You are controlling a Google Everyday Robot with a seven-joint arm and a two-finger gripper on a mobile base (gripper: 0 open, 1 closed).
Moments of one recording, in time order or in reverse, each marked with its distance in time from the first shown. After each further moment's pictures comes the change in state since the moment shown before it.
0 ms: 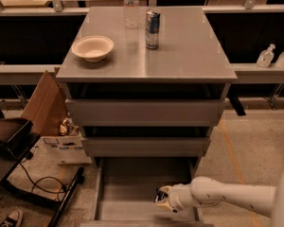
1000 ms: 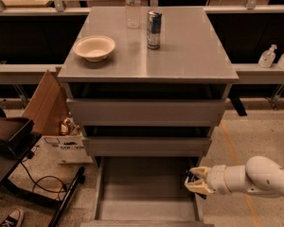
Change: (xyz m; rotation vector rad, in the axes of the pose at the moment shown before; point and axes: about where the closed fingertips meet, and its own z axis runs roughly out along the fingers) arm -0.035 -0.029 -0.212 0.033 -0.164 0.064
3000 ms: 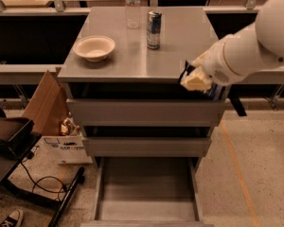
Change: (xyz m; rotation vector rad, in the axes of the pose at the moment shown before) arm -0.371 -0.026 -0.216 0.375 0.198 -0.164
